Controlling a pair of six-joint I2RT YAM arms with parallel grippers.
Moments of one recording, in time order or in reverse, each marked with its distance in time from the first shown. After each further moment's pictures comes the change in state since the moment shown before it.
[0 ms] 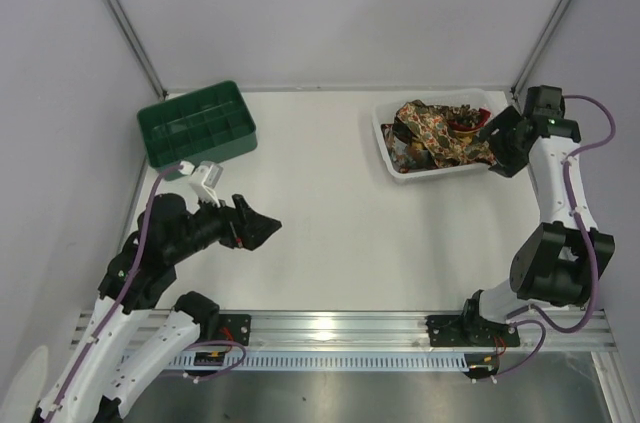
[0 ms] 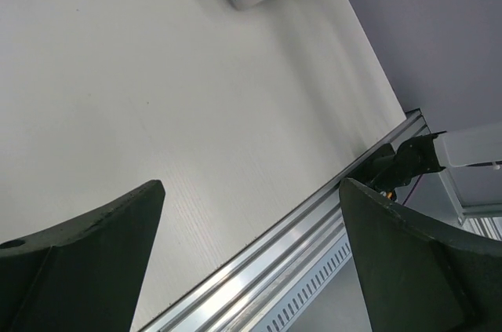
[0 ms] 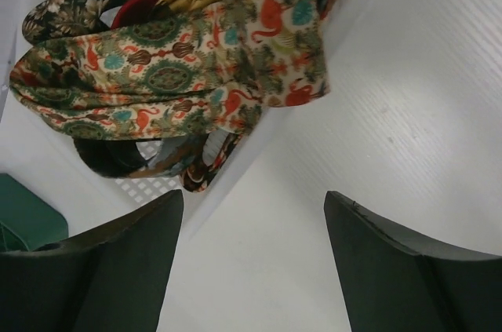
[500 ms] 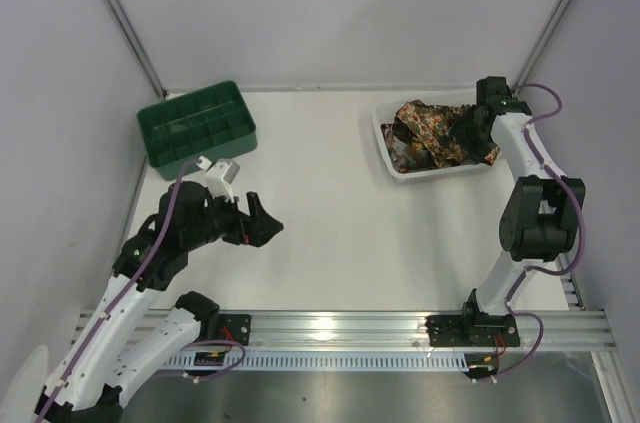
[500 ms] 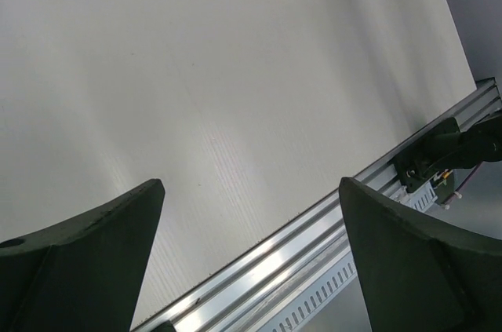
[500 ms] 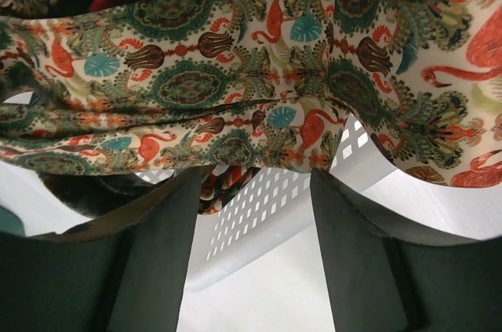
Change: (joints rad) left arm 0.000 0.096 -0.006 -0.074 -0.051 0.098; right arm 0.204 0.288 0.126 0.066 0.122 0.066
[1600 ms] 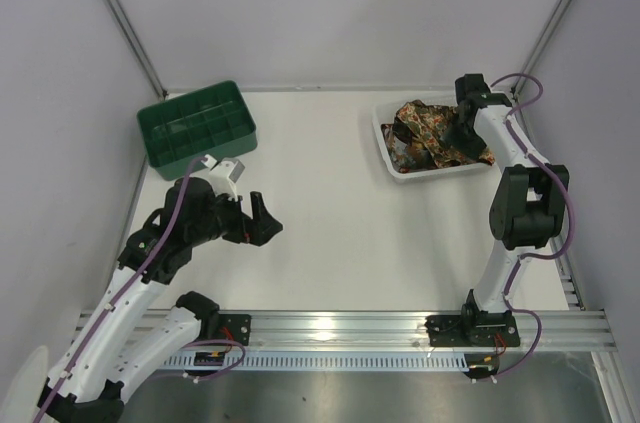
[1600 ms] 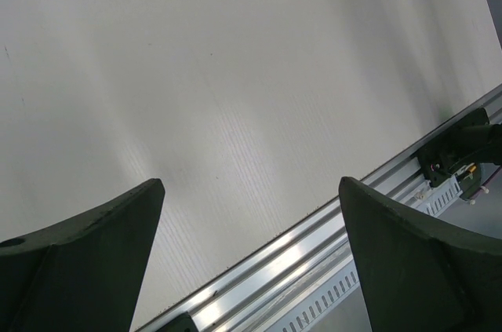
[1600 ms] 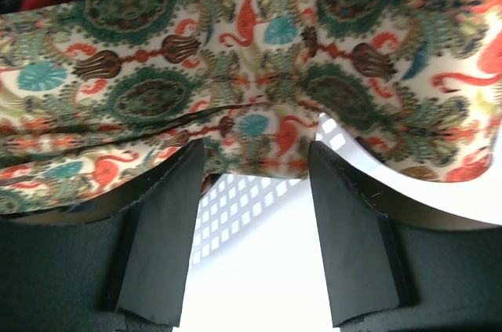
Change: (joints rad) left arm 0.010 0.049 0.008 -0.024 -0.014 0.061; right arm 0.089 0.119 0.116 -0.088 0.267 -0.056
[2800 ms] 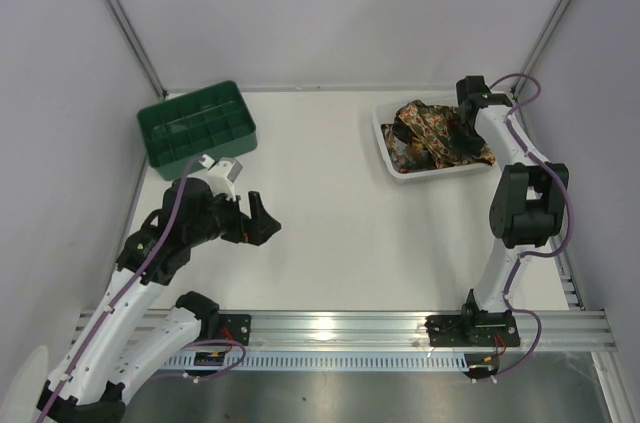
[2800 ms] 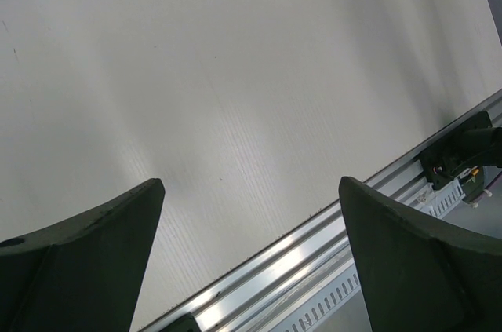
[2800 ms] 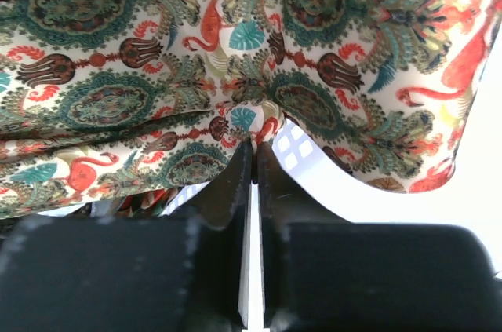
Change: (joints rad) left arm 0.016 -0.009 0.000 -0.003 0.002 0.007; right arm -0.003 0.012 0.000 -0.038 0.049 -0.083
